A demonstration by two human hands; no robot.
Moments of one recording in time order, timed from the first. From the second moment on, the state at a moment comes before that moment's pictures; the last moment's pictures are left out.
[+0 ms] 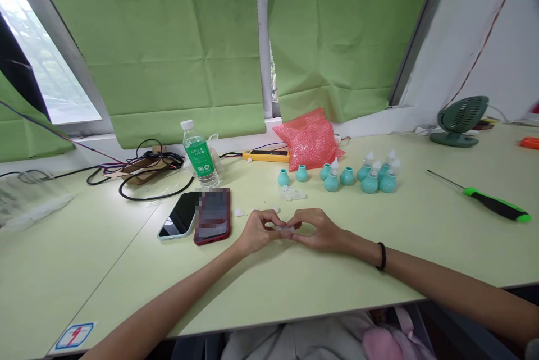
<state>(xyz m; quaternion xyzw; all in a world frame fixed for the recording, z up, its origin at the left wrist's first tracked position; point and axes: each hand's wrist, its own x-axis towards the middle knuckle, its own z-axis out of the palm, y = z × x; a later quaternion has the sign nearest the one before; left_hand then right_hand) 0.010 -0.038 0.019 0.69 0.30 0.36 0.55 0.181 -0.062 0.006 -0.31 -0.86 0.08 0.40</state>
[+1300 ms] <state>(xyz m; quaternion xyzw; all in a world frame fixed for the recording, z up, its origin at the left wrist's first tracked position) 0.010 -0.041 0.022 0.70 0.30 0.37 0.53 0.189 0.034 0.069 -0.63 -0.75 -0.10 0.16</state>
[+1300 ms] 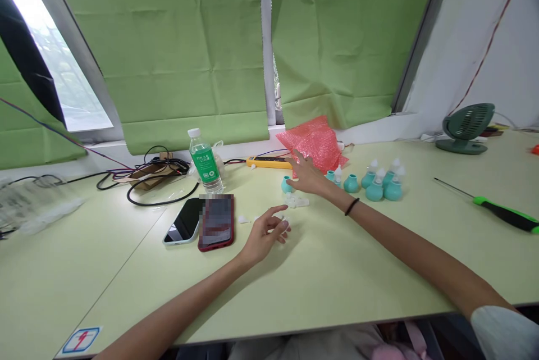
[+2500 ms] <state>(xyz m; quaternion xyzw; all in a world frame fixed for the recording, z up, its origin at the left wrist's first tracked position) 0.004 -0.037 0.034 0.61 0.30 0.42 0.60 0.187 -0.061 0.023 -0.40 -0.84 0.08 0.36</state>
